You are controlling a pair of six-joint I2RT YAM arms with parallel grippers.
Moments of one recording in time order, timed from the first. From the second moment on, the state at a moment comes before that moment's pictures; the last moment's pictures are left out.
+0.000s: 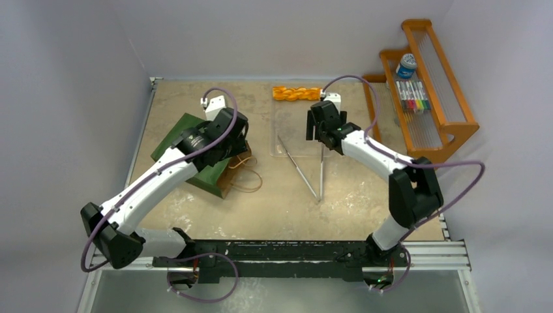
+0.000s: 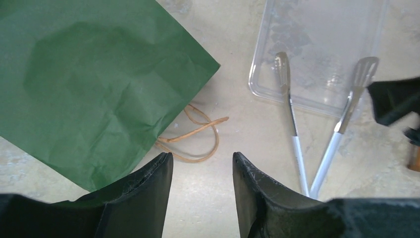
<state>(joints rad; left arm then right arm) -0.71 1.27 1.32 -0.92 -0.49 -0.86 0.49 1.68 1.20 -0.34 0.47 0.38</state>
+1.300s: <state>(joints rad) -0.79 1.62 1.52 -1.21 -0.74 -0.77 0.76 1.41 0.83 -0.39 0.40 0.52</state>
